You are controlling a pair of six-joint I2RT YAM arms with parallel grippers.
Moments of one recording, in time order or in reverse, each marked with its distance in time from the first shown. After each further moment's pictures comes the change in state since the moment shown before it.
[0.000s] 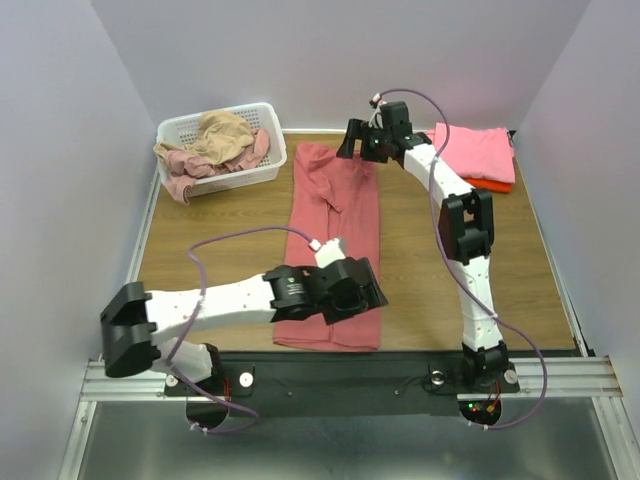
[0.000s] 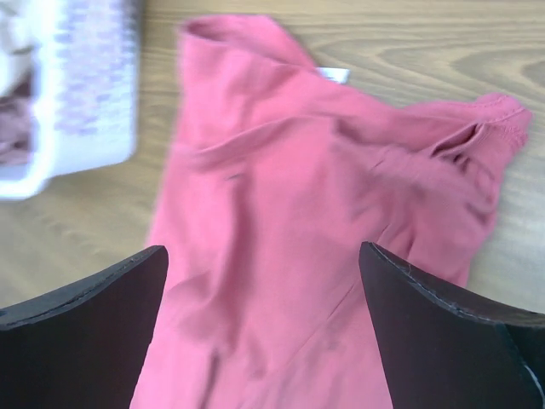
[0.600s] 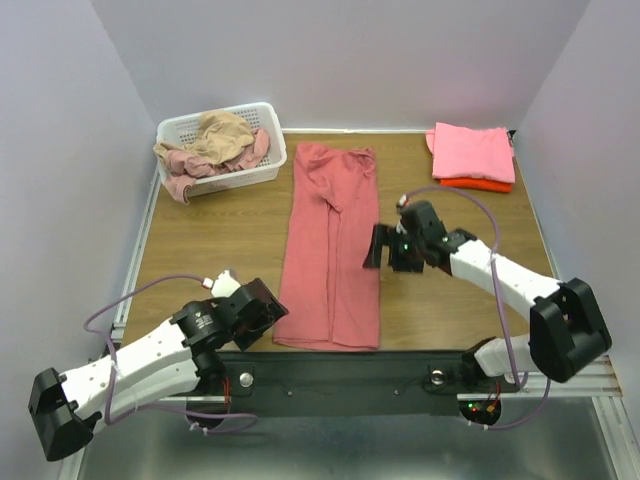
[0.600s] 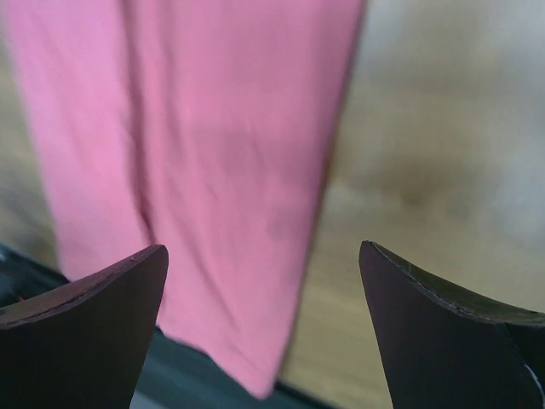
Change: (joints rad) left arm 0.307 -0.685 -0.576 -0.334 -0.110 -0.131; right arm 0.187 -1.085 -1.339 0.013 0.143 0.196
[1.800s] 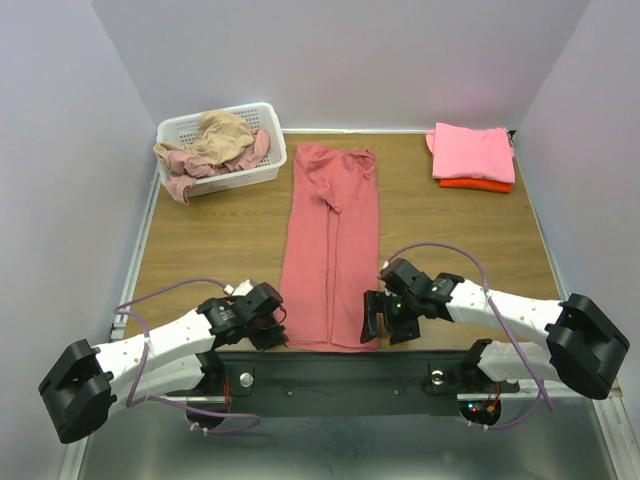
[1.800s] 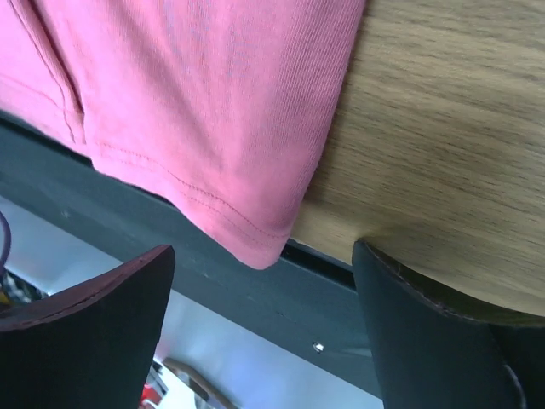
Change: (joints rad) left arm 0.027 0.174 -0.101 0.203 0.238 0.062; right arm 0.347 -0.161 -0.338 -0.126 -0.135 0.262
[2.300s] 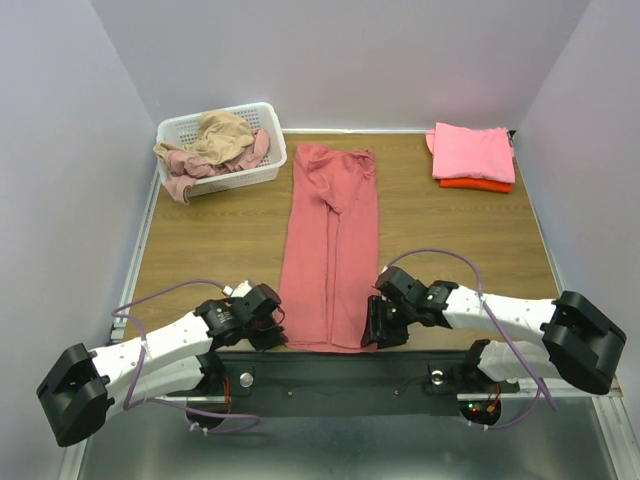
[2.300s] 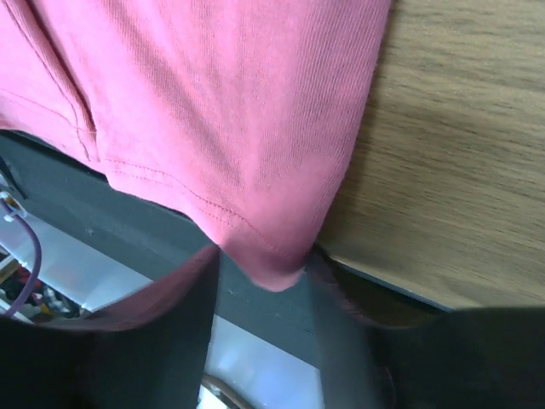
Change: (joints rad) left arm 0.000 -0.029 -0.013 -0.001 0.002 -0.008; right arm 0.086 0.014 -0.041 0.105 0.042 0.172
